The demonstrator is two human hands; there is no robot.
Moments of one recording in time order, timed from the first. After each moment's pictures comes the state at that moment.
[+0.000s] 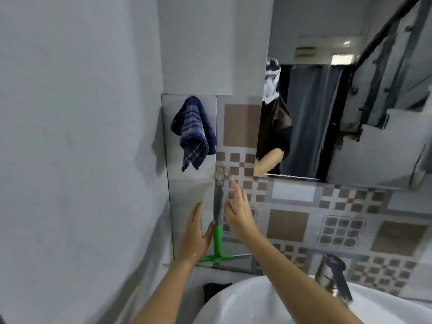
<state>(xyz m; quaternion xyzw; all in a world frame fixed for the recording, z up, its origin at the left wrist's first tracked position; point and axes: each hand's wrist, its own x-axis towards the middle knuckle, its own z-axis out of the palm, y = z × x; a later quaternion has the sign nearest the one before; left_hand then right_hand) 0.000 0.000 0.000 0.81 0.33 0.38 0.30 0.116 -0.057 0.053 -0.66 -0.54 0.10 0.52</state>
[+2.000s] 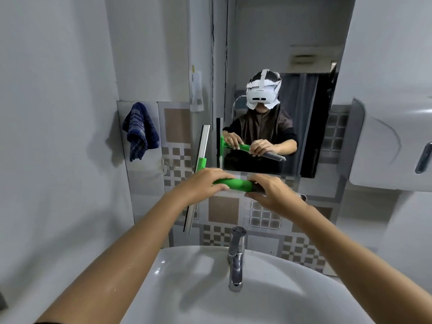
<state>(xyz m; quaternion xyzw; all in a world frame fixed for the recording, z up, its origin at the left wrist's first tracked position) 0.113 -0.178 0.160 0.95 0.14 0.24 0.14 0.295 -0.301 0.140 -0.66 -0.69 -0.13 0.26</state>
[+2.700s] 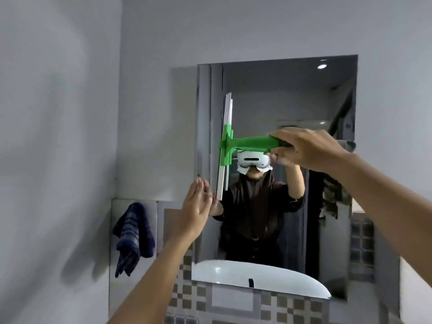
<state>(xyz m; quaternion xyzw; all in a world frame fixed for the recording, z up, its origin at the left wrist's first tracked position) 0.165 -0.049 0.294 0.79 0.16 0.57 0.14 0.337 -0.252 0.456 -0.63 -0.61 -0.45 0.16</state>
